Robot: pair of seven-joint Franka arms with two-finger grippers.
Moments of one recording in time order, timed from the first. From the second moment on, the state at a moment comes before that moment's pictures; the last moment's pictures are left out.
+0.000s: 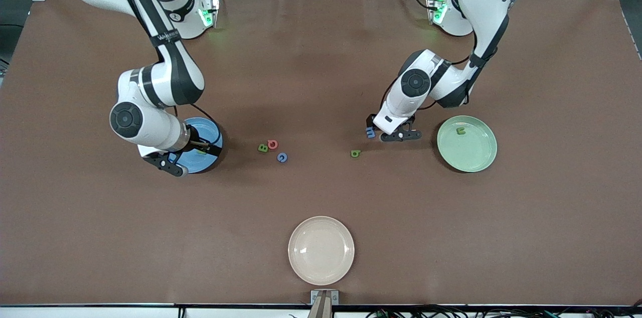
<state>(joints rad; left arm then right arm) -0.27 0.47 -0.32 -2.19 0.14 2.60 -0.76 0.31 0.35 -0.02 -1.91 0.19 2.14 0.62</state>
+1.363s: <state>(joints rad) -0.29 0.47 -0.32 -2.19 0.14 2.60 -0.77 0.55 0.62 -0.02 -1.90 0.19 2.47 0.67</state>
